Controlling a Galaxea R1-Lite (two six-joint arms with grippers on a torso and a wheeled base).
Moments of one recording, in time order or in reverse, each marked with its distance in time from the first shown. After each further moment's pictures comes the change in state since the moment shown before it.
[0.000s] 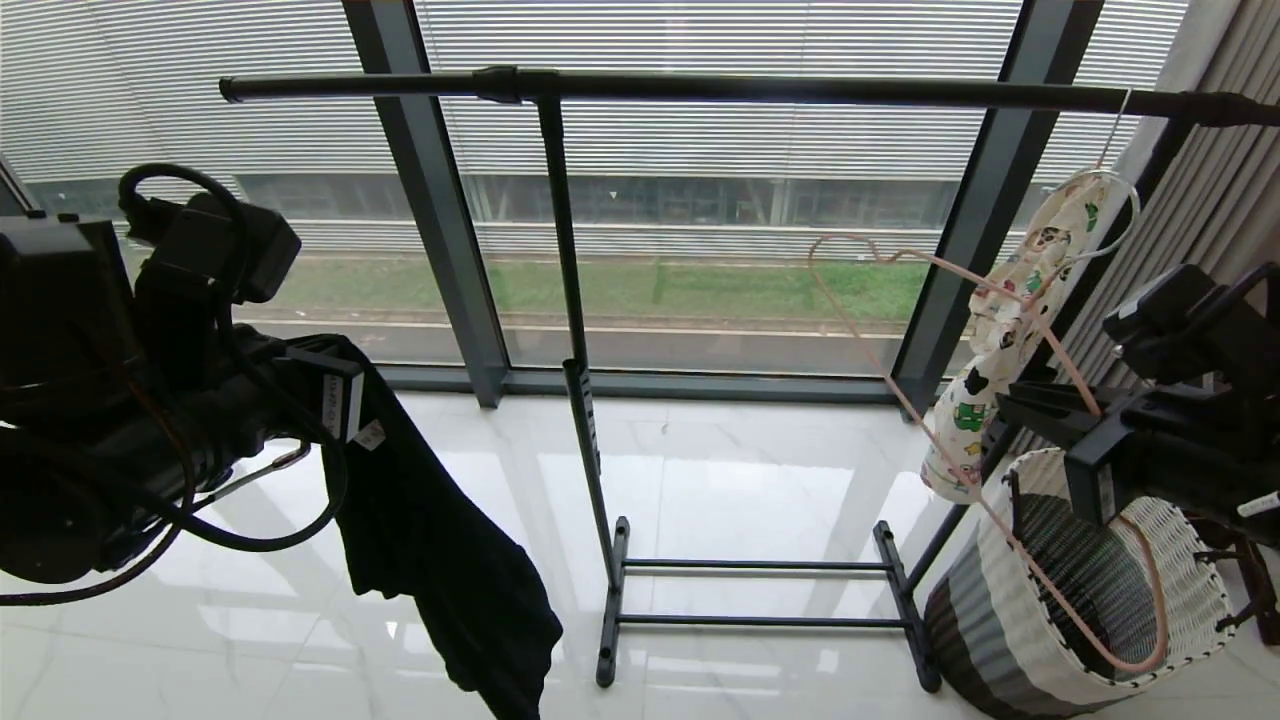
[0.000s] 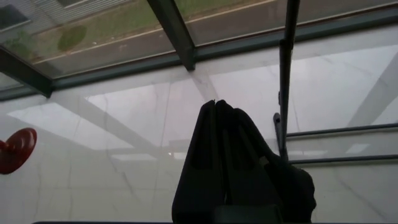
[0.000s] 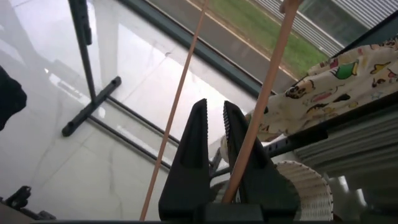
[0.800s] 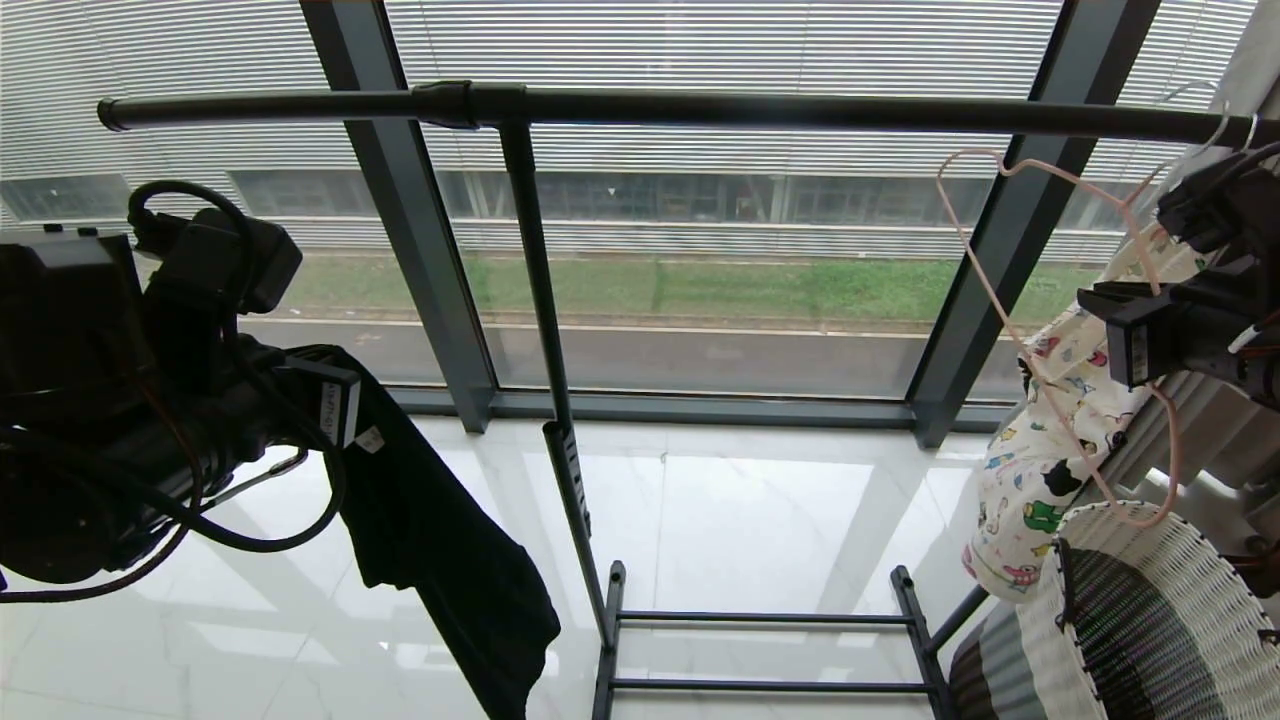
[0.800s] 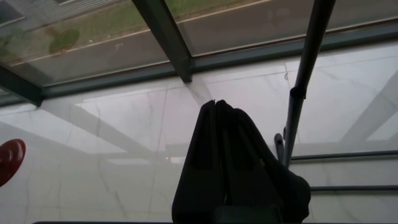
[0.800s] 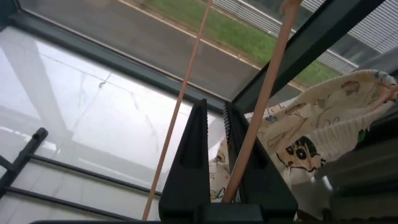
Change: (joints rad) left arm 0.035 0.009 0.019 0.001 0.000 -0.002; right arm -0.300 0.124 -0.231 0.003 0.001 0.015
